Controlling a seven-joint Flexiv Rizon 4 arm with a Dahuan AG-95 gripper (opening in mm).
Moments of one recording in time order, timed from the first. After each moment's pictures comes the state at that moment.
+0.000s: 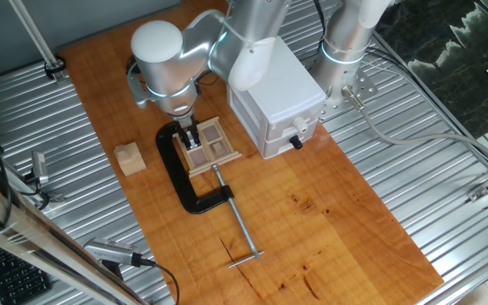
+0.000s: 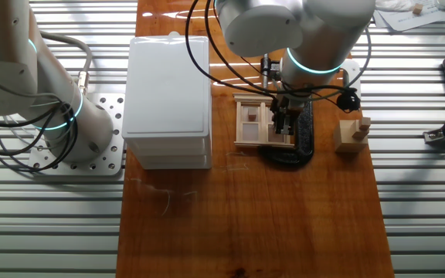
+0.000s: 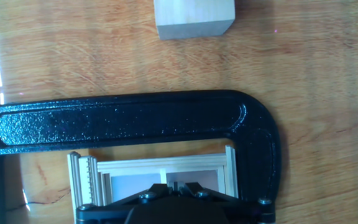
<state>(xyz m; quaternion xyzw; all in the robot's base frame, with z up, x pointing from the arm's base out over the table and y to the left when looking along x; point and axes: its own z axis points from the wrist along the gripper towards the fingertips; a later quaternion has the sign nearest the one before) 0.495 0.013 0.017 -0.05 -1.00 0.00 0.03</state>
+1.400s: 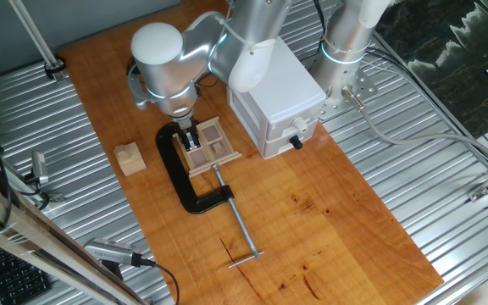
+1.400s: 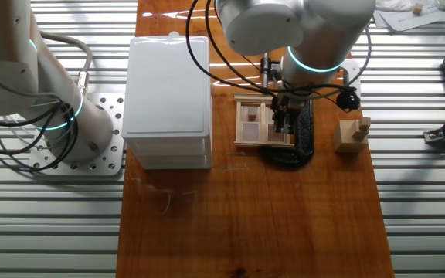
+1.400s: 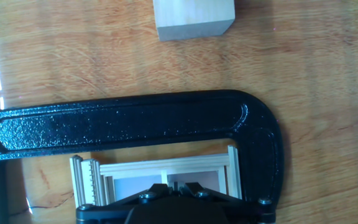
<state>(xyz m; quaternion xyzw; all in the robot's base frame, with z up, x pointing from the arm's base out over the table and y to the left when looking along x) 0.496 0.017 0.017 -0.06 -1.00 0.00 0.03</state>
